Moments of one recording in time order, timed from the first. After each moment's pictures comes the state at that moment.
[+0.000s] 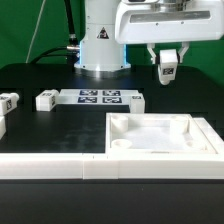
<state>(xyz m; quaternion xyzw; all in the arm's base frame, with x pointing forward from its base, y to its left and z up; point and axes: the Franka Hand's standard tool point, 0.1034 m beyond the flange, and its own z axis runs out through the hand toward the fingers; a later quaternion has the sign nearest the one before) 0.446 0.110 0.113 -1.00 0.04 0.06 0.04</state>
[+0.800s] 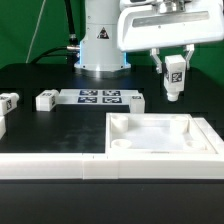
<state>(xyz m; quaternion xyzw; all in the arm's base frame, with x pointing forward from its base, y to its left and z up) 0.480 0.114 0.109 -0.99 -0.01 -0.15 0.05</state>
